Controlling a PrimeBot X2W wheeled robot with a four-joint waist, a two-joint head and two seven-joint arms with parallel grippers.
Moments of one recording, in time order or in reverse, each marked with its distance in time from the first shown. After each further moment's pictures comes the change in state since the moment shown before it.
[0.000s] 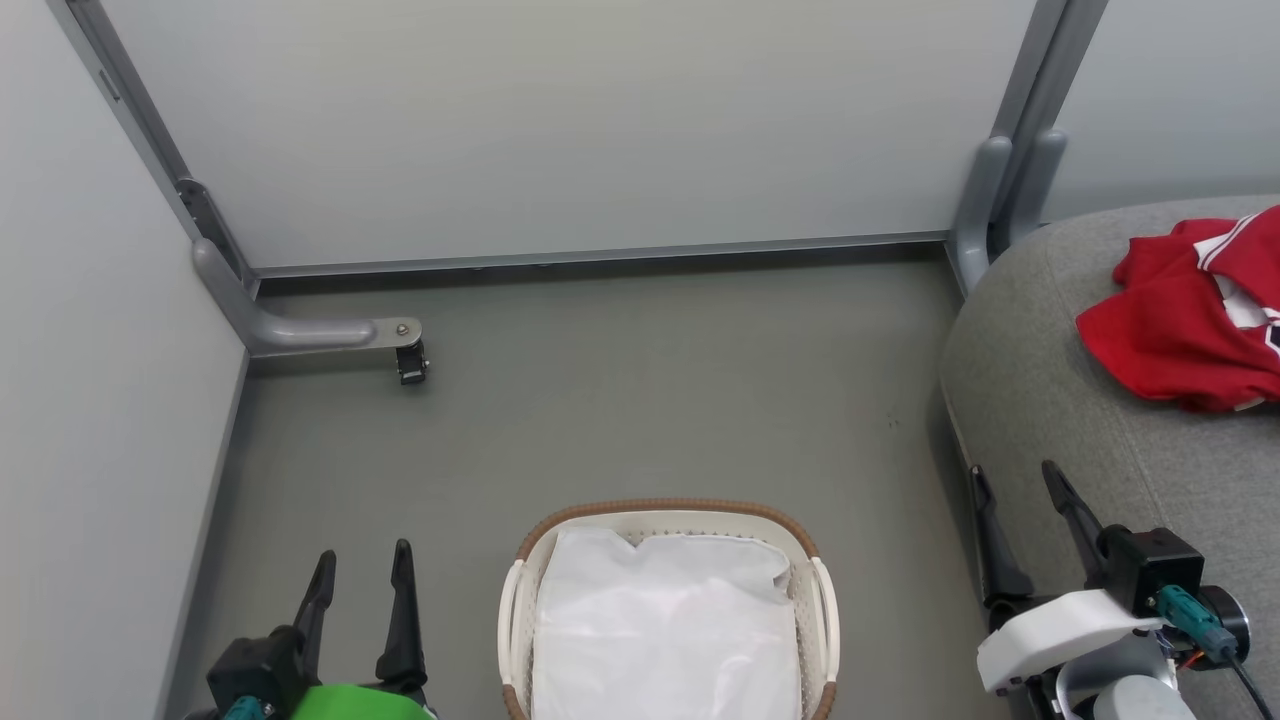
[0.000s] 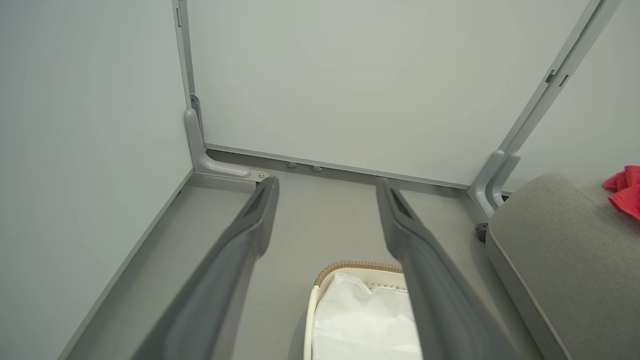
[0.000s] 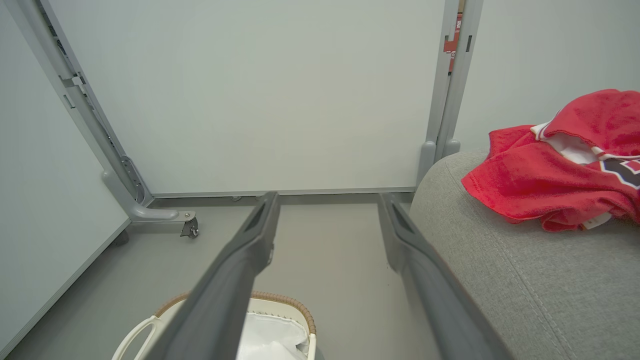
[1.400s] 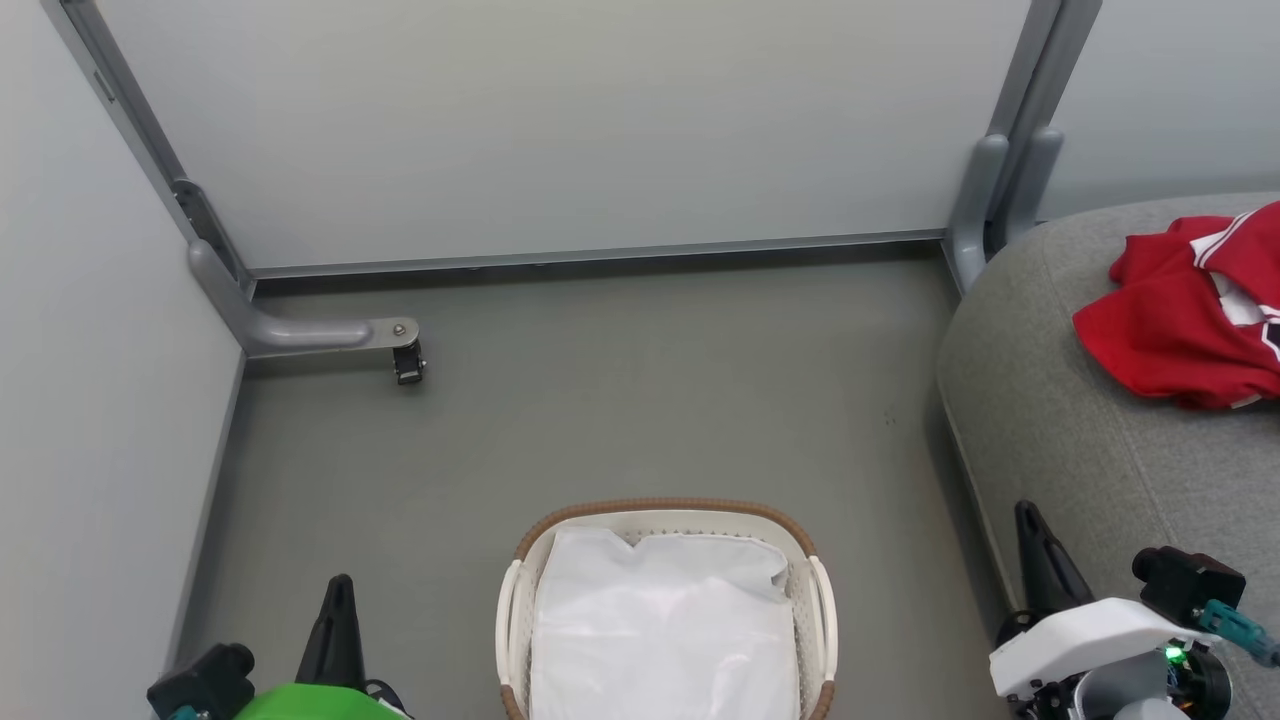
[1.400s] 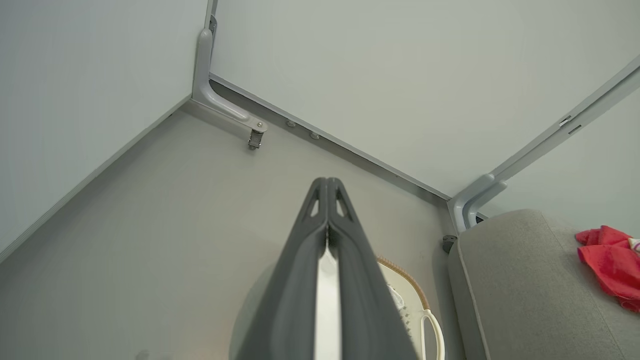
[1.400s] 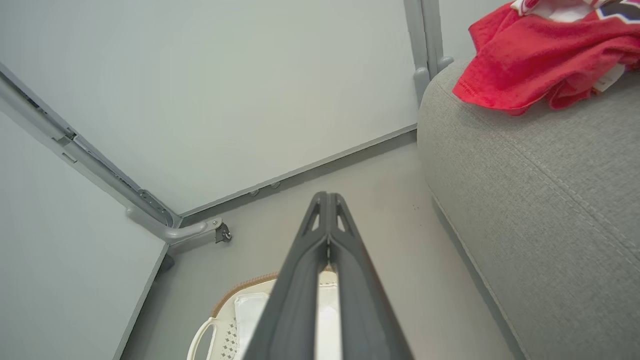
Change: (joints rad) left arm -0.003 -0.018 0.058 0.054 -0.275 -0.023 0.085; right arm 0.020 0.009 -0.010 0.042 0.312 0.000 0.086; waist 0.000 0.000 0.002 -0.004
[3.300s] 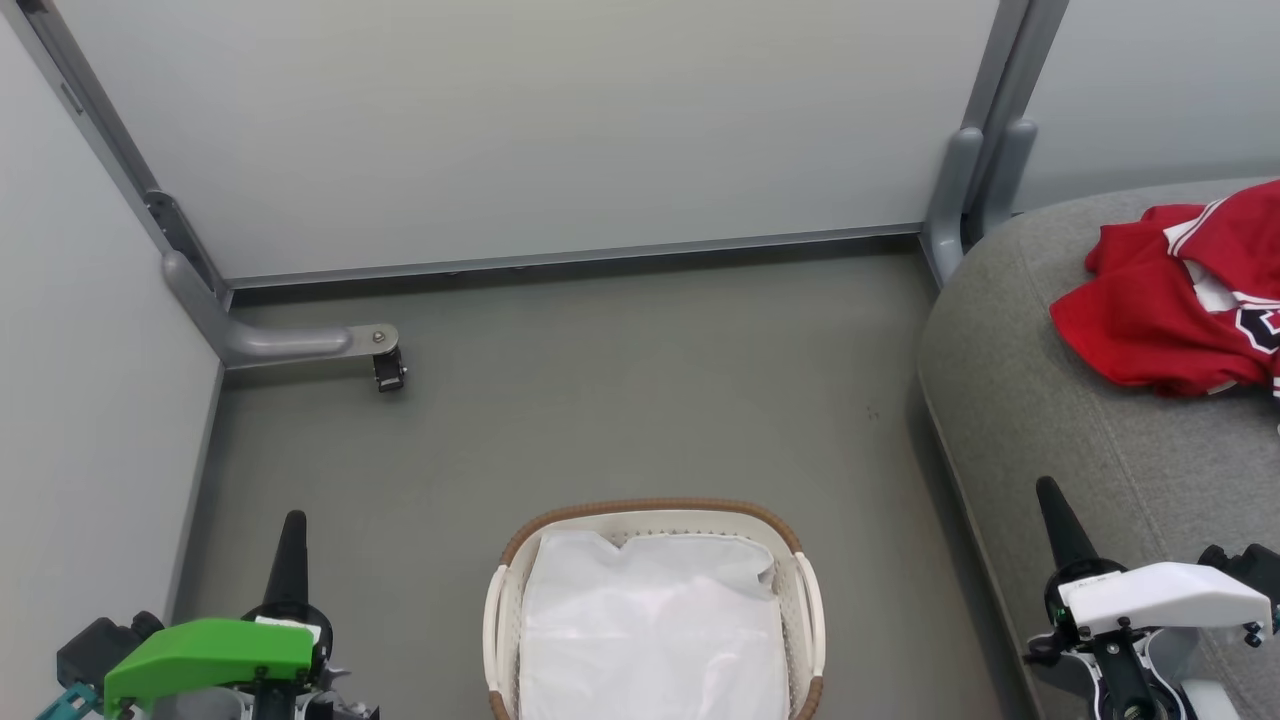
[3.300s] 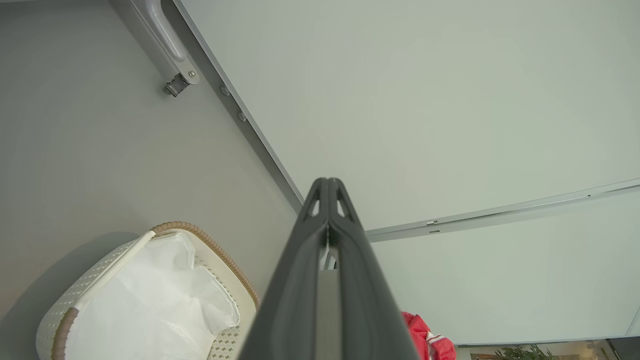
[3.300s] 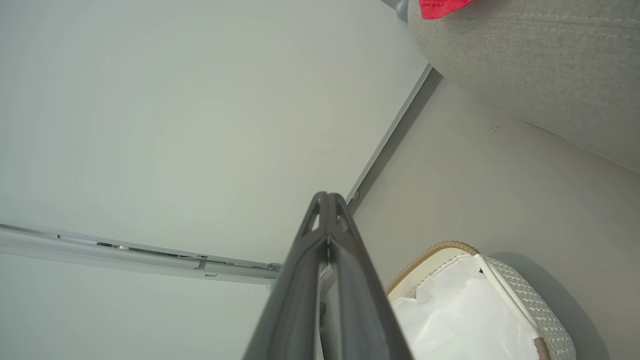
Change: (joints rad) left arm -0.094 -0.006 0.122 -0.040 -0.630 -0.035 0.188; right arm -0.039 -0.004 -0.058 -0.035 0.725 0.000 0.186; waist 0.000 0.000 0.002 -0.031
